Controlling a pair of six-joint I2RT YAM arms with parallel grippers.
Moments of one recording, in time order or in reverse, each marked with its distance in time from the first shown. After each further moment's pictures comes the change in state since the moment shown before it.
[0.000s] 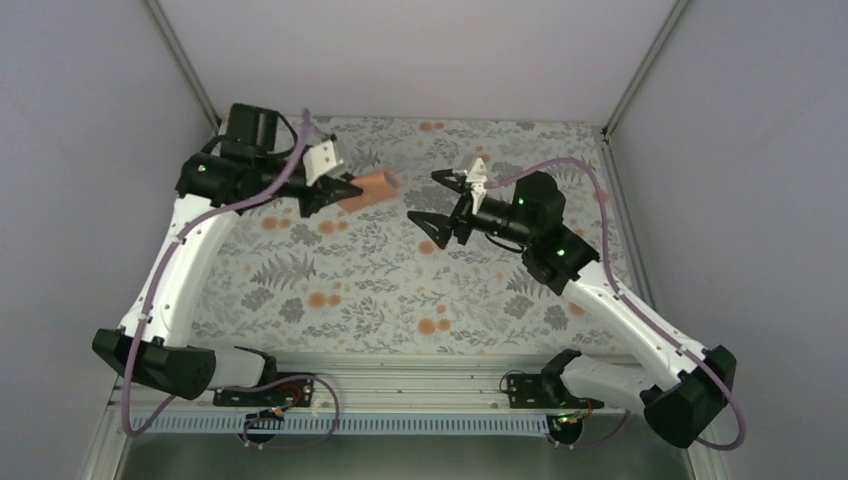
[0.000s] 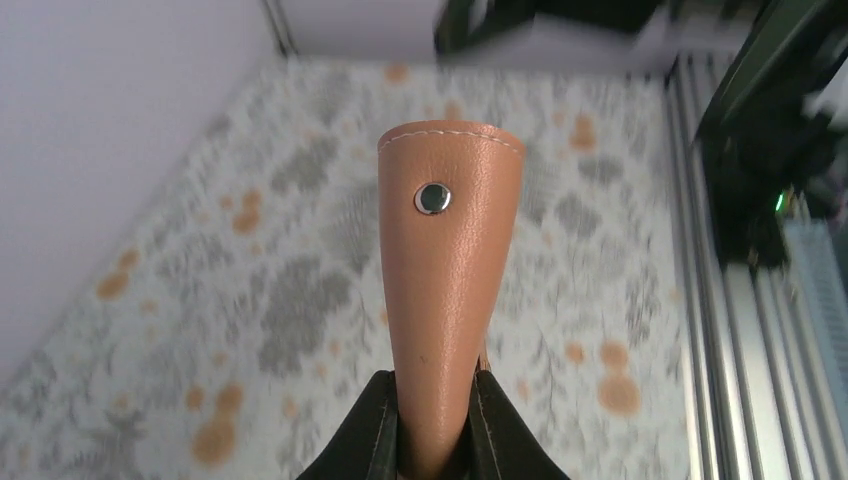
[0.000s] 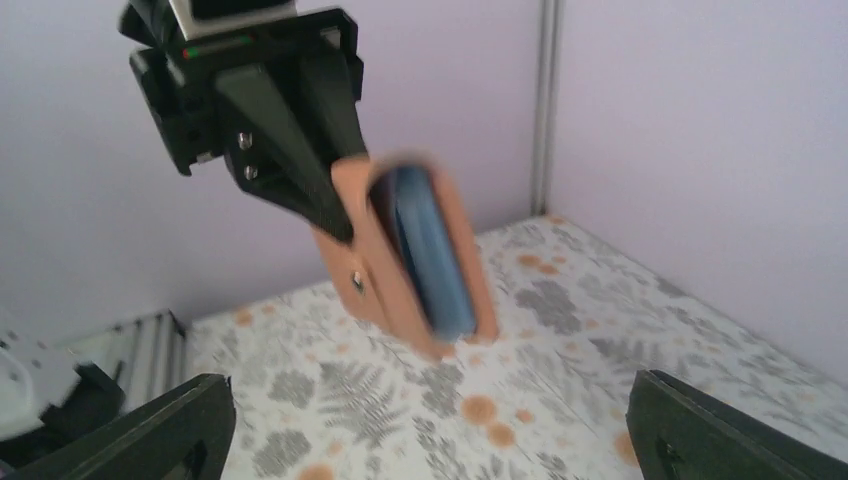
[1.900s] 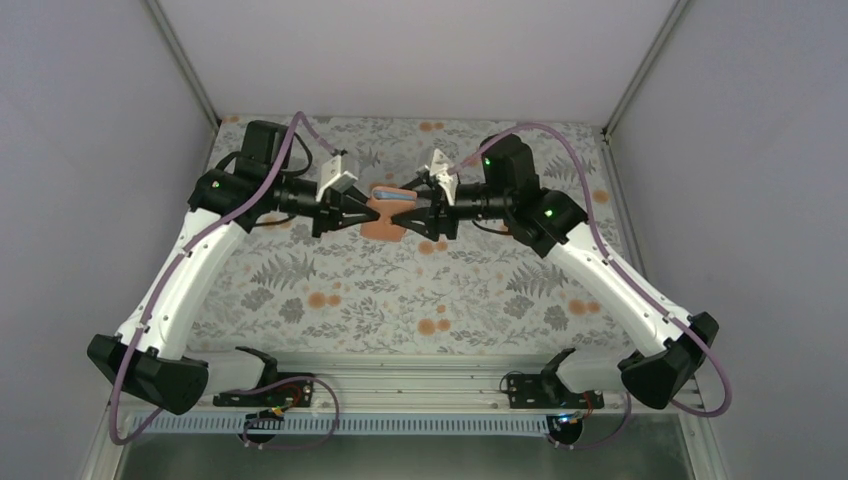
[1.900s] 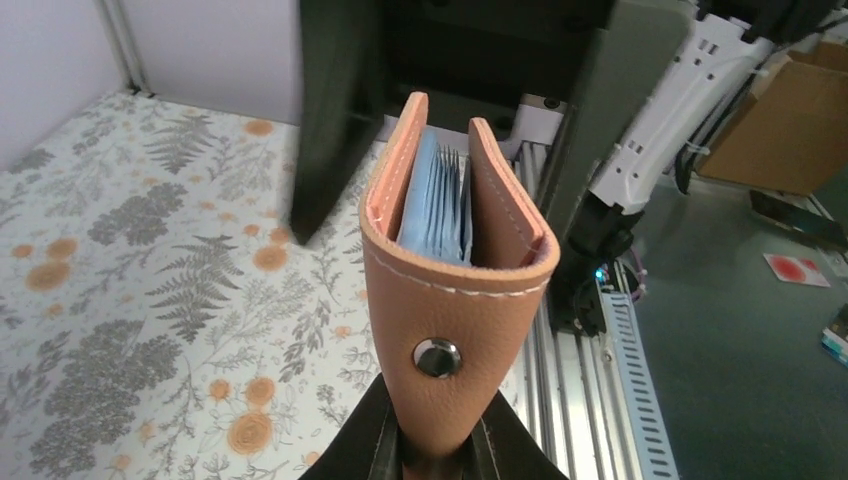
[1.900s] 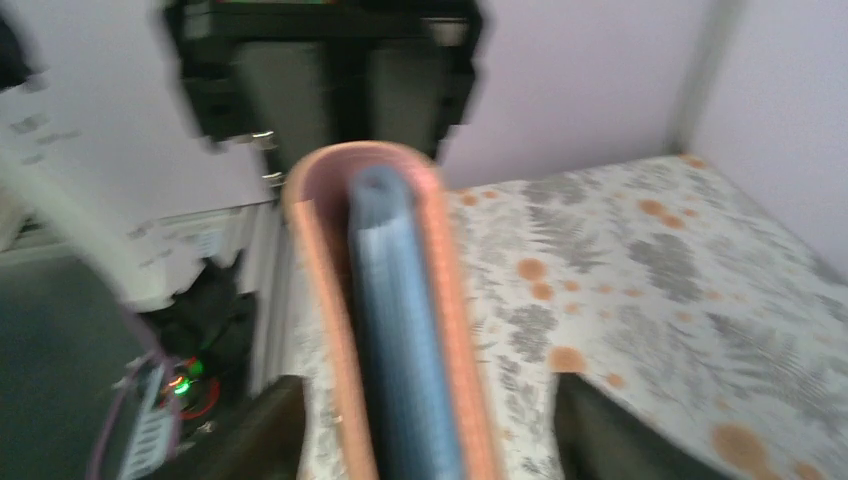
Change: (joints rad) left arm -0.069 -0.064 -0.094 0.115 0.269 -0.243; right arm -0.001 0.212 0.344 -0.383 -0.279 -0.163
